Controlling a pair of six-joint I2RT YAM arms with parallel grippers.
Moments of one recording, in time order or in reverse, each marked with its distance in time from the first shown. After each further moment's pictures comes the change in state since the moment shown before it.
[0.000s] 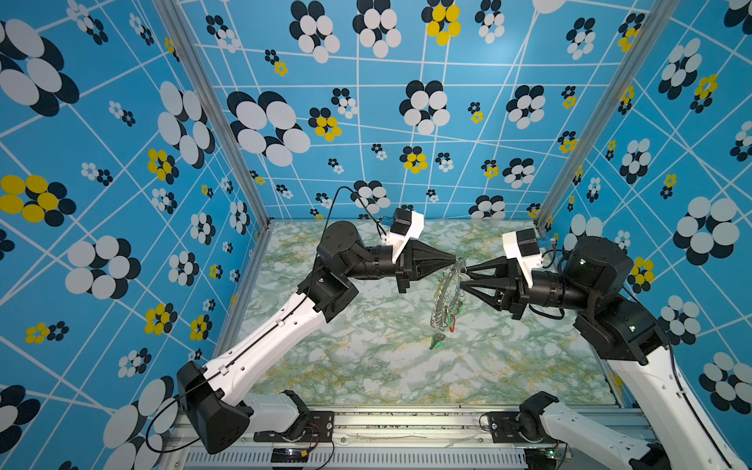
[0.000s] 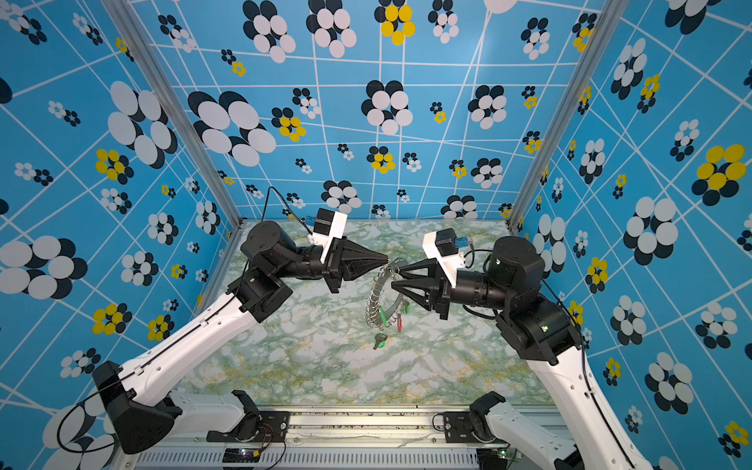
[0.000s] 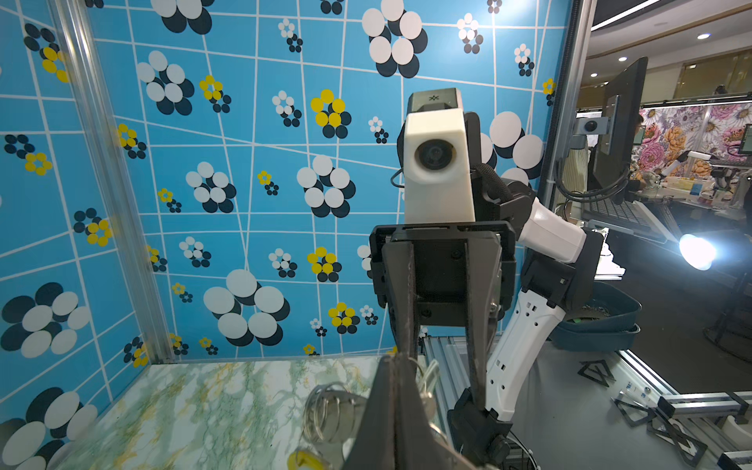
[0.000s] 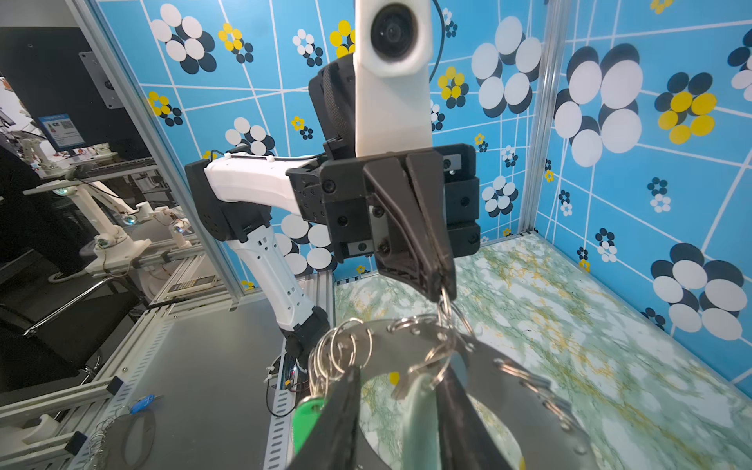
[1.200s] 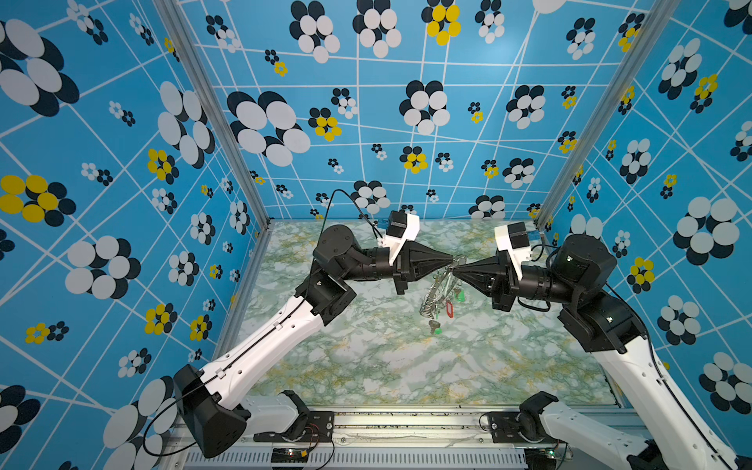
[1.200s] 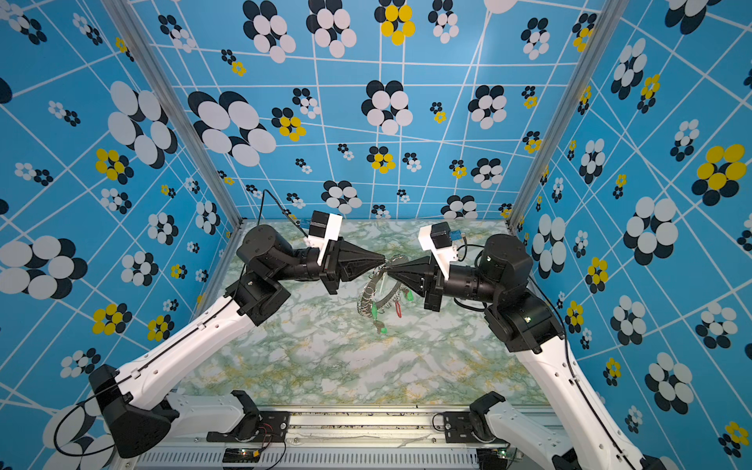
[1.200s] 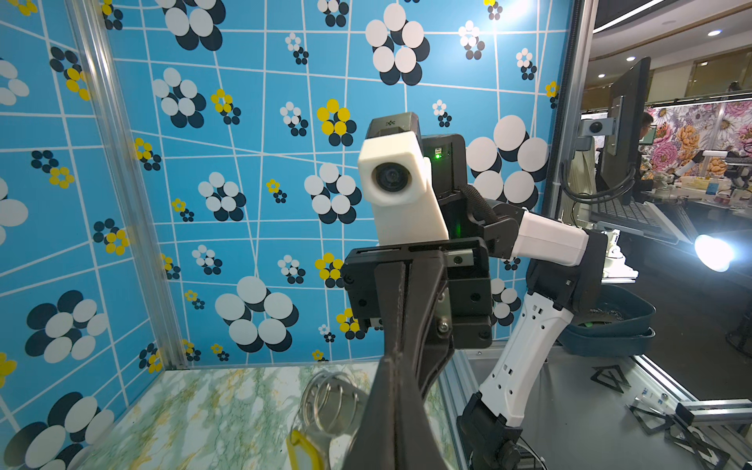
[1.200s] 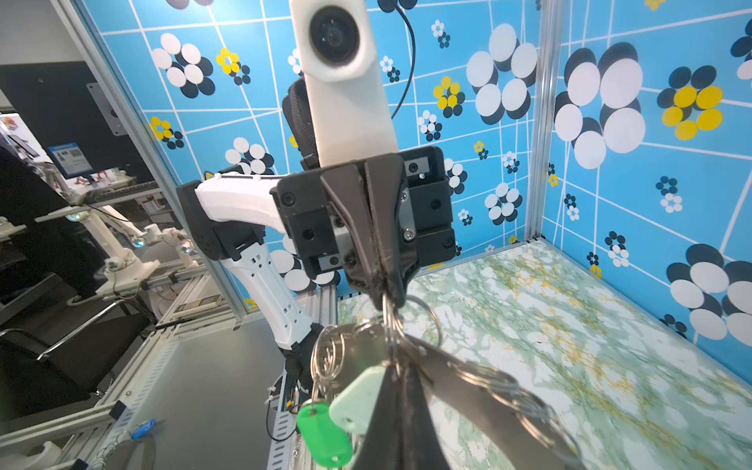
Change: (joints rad) left arm 0.000 -0.023 -0.034 0.055 -0.023 -0.012; right arm -0.005 0.029 -0.096 0.214 -0.036 0.127
